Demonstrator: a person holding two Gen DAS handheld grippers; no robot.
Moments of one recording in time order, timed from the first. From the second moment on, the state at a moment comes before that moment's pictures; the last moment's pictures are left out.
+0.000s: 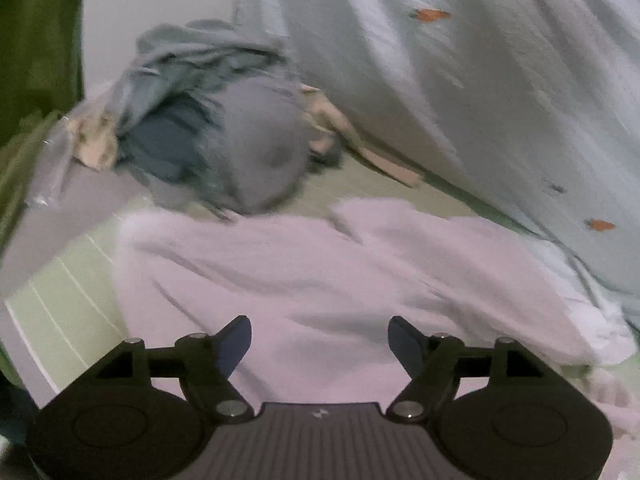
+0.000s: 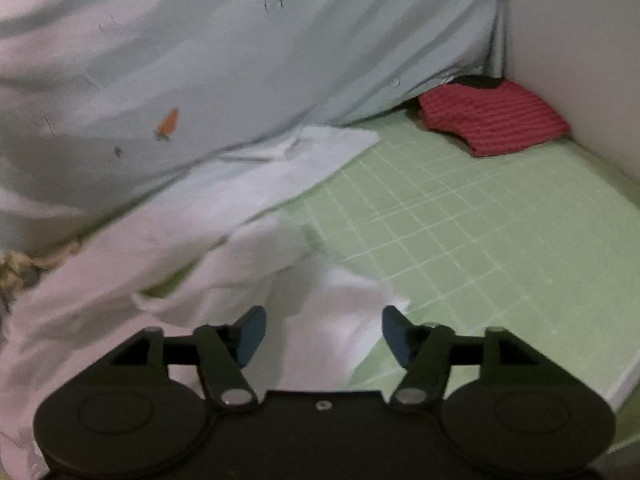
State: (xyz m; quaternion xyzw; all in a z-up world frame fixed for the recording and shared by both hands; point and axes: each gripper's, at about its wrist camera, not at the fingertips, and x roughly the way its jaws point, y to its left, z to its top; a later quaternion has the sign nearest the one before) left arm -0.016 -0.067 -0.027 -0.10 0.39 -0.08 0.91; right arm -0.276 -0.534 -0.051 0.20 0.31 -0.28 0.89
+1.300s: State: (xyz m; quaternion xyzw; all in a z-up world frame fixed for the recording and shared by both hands) left arm -0.118 -0.258 -0.020 0.02 0.43 -0.12 0.89; right arm -0.333 -0.665 -0.087 0.16 0.38 -0.33 0.85
